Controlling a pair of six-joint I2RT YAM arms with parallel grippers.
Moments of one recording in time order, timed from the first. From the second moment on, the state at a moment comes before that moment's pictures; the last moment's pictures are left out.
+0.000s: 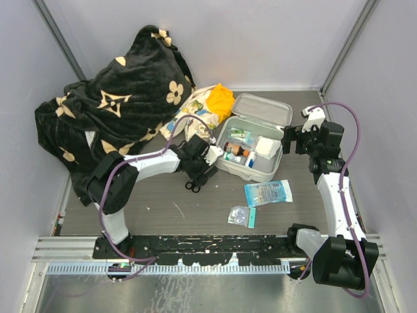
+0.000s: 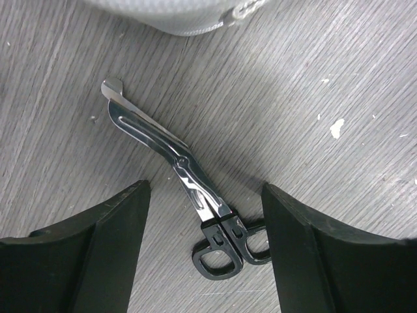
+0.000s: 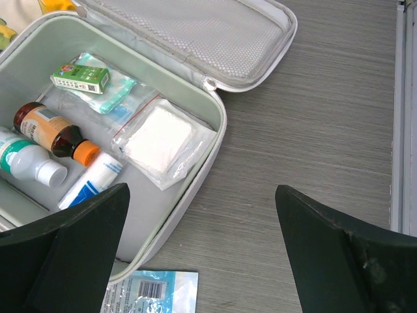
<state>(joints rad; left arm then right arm) -0.75 1.82 1.14 -0.37 0.11 0.20 -0.17 1.03 0.81 -0.24 -0.30 -0.18</state>
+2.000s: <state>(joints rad) -0.75 1.83 1.19 -0.61 0.12 0.48 -0.17 1.03 0.81 -0.24 -0.33 -0.18</state>
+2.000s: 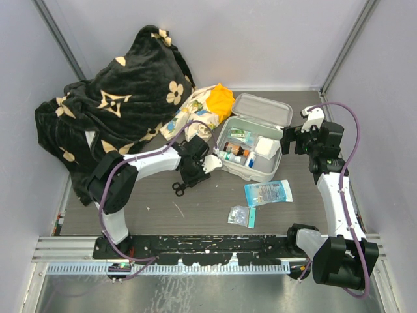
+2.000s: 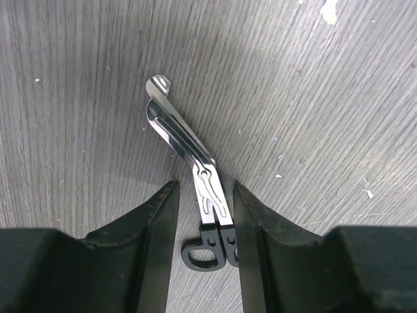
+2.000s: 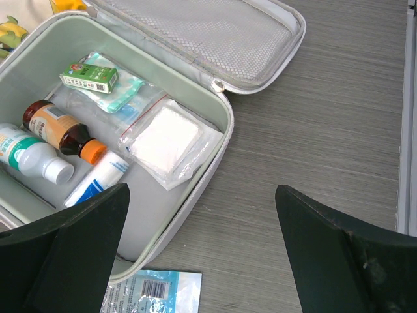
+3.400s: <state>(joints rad) -0.76 1.54 1.01 -0.44 0.11 0.57 -0.09 1.10 0.74 0.09 -0.81 0.21</state>
